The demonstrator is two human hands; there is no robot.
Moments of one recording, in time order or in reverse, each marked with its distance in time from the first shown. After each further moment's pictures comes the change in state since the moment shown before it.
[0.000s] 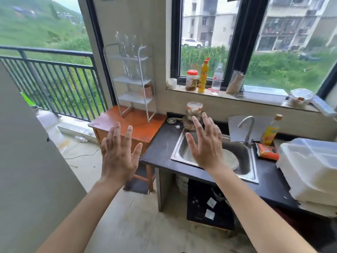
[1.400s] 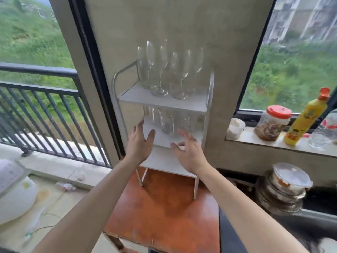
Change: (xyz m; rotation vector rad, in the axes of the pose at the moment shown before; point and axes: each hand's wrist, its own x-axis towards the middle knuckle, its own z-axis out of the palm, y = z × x) left_hand 0.660 -0.355 0.307 -0.570 -0.236 -0.171; right_hand 0.573 -0.124 0.484 0.481 -0.295 0.375
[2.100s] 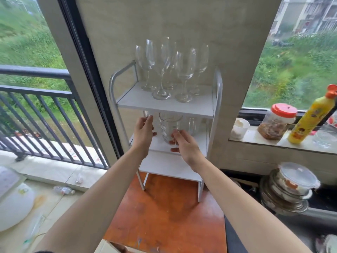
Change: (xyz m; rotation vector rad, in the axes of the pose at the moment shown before) left_hand 0.055 0.015 0.011 -0.704 0.025 -0.296; right_hand 0.039 -0.017 0.019 0.626 -0.021 0.217
